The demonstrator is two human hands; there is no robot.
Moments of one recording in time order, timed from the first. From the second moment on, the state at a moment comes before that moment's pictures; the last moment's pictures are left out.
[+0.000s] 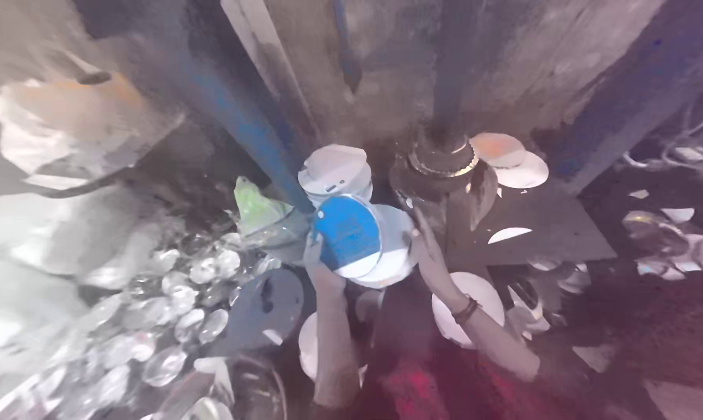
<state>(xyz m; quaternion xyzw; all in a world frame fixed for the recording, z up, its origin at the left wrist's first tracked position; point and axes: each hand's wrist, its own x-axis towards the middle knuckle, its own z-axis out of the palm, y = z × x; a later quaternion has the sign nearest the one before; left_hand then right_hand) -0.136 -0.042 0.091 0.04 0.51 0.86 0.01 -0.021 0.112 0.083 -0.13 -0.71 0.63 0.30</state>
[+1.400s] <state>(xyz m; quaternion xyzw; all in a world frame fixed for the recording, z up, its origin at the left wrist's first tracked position) 0.039 0.009 0.053 0.43 0.54 0.57 0.45 0.247 0.468 0.187 -0.55 -0.70 0.05 0.45</state>
